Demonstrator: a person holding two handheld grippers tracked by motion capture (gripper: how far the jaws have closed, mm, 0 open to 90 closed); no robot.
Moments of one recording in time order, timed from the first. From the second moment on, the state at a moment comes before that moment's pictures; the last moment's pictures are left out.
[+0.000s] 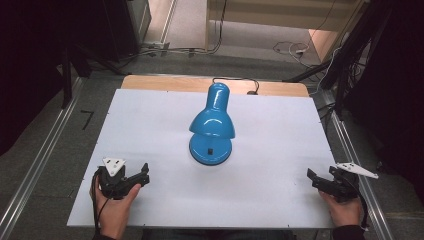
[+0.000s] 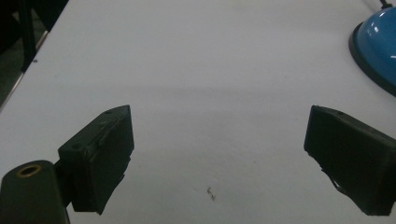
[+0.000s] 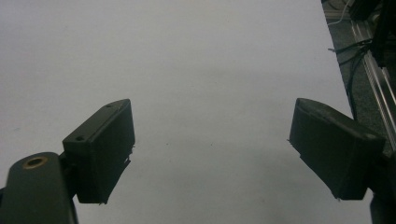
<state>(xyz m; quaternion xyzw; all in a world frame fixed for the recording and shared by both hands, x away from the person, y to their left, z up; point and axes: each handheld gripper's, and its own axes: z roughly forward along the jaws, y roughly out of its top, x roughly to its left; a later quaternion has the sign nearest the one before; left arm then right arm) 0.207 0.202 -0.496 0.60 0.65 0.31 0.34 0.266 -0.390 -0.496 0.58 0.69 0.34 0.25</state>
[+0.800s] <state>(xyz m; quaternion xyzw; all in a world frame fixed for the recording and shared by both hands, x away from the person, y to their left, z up) 0.212 0.184 -0.486 0.61 0.63 0.29 0.39 0.267 -0.388 -0.496 0.59 0.69 0.34 0.25</state>
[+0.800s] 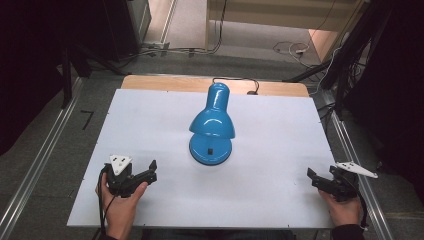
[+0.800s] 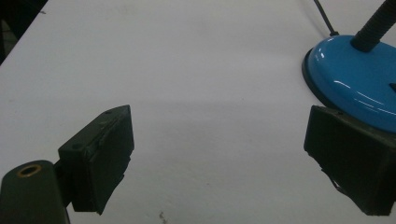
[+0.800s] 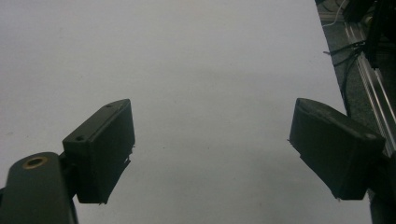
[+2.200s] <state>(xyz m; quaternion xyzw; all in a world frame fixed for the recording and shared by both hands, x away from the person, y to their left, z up) 0.242 0.132 -0.482 0.63 0.60 0.27 0.42 0.268 -0.388 -0.496 0.59 0.69 0.34 0.25</state>
